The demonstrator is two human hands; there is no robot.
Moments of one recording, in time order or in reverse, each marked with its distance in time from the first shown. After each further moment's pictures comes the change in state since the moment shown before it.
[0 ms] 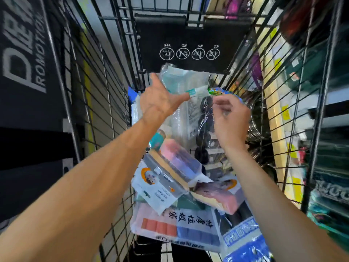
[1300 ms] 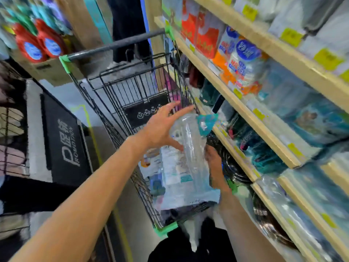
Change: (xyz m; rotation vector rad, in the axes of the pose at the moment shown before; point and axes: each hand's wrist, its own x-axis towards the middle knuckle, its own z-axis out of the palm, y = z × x) left_hand -0.313 0.085 -0.209 0.404 -0.274 1.203; right_hand -0.265 -0.100 -0.203 0.783 0.092 0.389
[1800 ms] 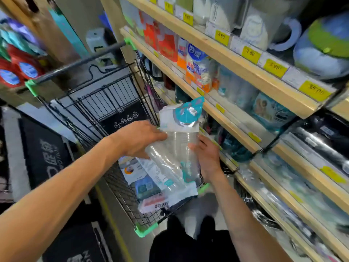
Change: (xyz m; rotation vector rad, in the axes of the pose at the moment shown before) left_hand 0.026 0.078 -0.013 0.617 -0.251 0.464; right_hand -0.009 -0.042 -0.097 0.193 0.041 -0.024
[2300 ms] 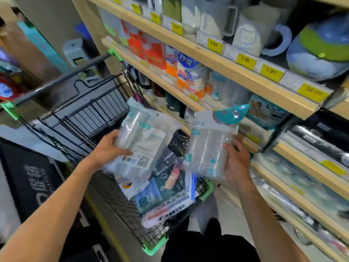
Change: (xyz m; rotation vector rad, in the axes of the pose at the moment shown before) left_hand -0.043 -0.079 0.060 -1.269 0.171 -0.815; right_hand 0.004 -0.019 -0.033 0.184 0.451 -0.059
